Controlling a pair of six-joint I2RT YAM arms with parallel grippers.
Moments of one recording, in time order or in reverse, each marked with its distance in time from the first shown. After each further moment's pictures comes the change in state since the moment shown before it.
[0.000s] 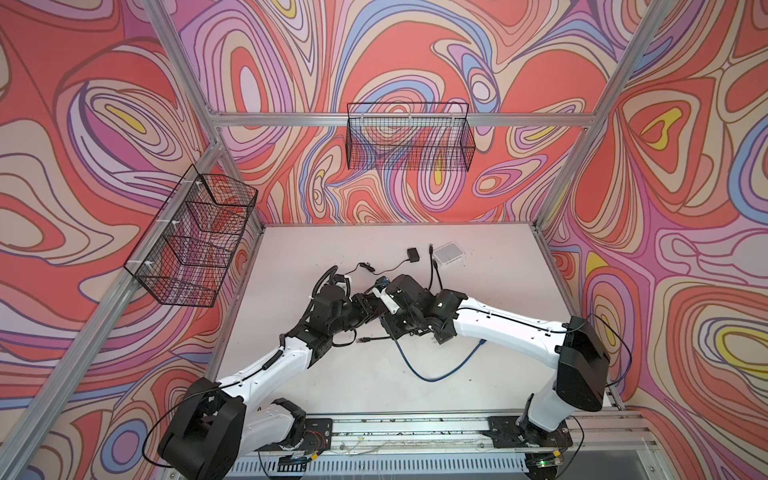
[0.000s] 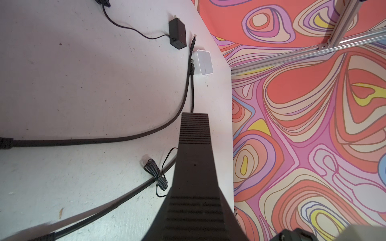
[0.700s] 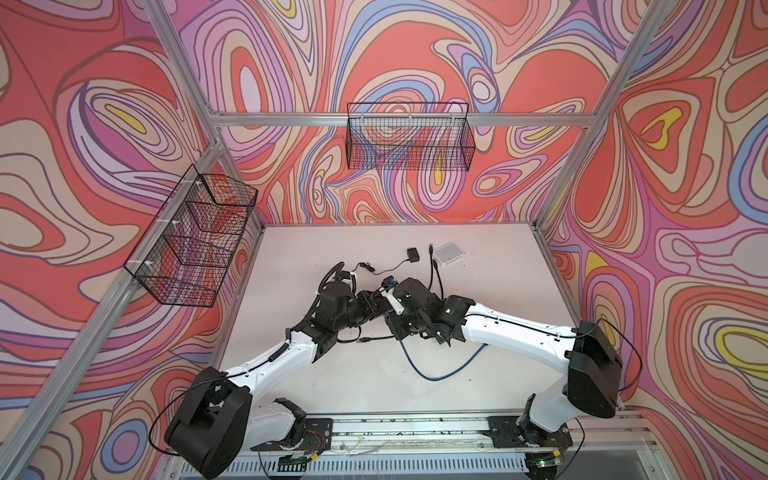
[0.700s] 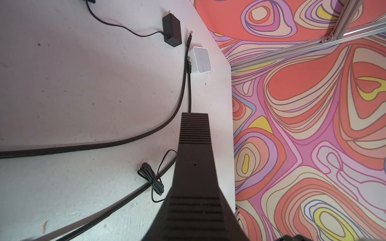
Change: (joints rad) left arm -0.024 0.060 0.048 0.000 -0.007 0.022; right arm -0.002 -0.066 -0.108 0.105 0.056 0.008
